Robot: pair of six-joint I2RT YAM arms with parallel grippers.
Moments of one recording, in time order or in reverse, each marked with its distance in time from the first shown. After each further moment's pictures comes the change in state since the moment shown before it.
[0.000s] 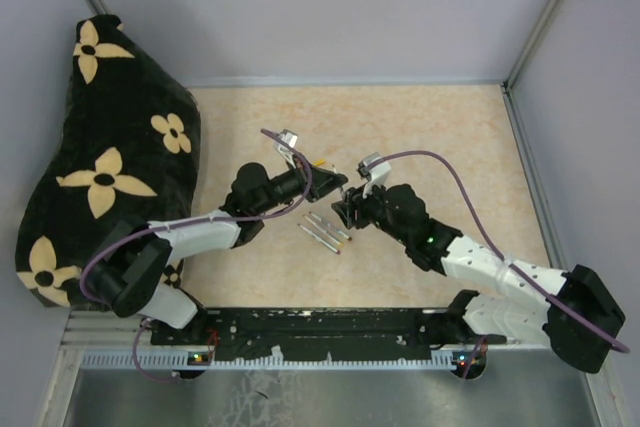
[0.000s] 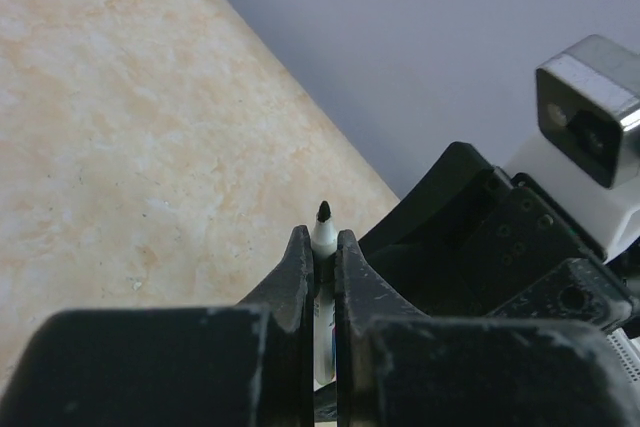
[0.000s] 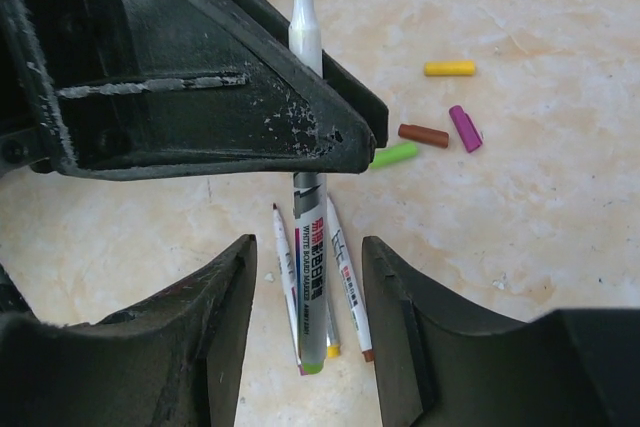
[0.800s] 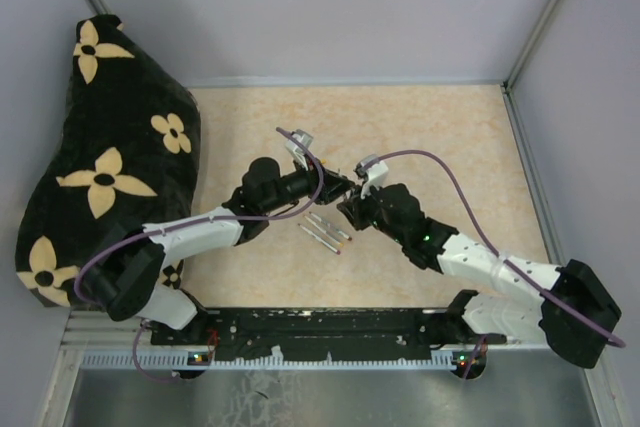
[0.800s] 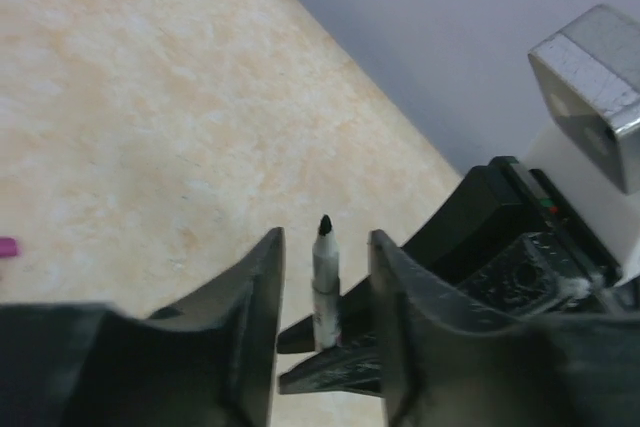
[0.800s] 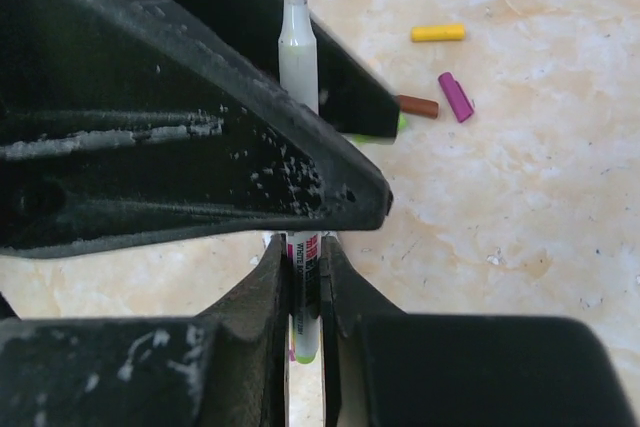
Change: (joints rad) left arm -0.058 -0.023 0.091 -0.234 -0.068 0.180; right arm -0.001 0.038 0.007 -0.042 0.030 0.016
